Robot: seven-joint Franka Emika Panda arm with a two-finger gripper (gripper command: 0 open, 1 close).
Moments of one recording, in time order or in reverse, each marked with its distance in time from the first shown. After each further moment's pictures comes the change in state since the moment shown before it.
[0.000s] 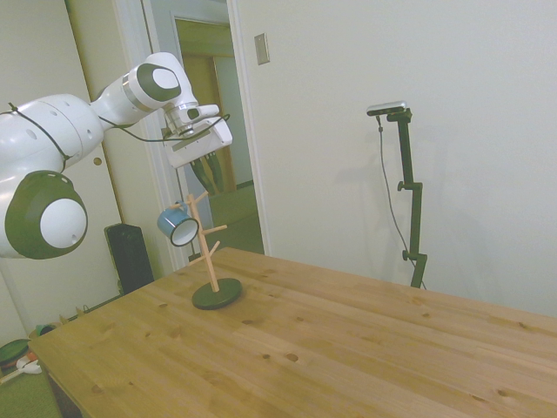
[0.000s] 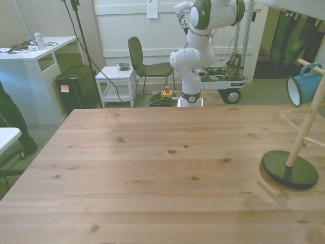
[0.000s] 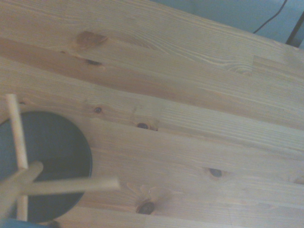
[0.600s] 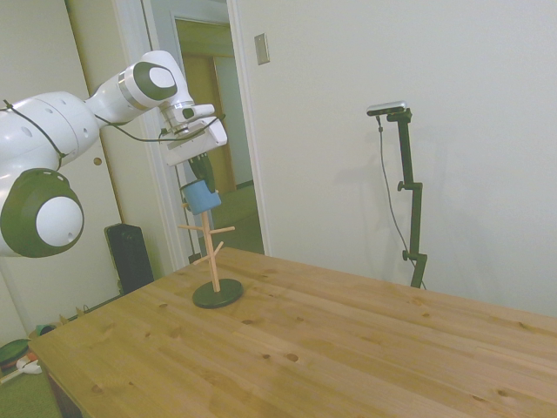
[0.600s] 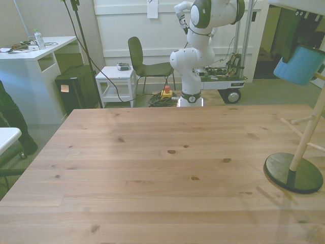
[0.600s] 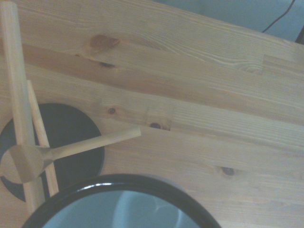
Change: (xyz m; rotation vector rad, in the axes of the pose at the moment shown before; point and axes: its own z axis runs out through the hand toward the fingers) arm -0.011 -0.002 -0.009 0.021 -0.009 0.012
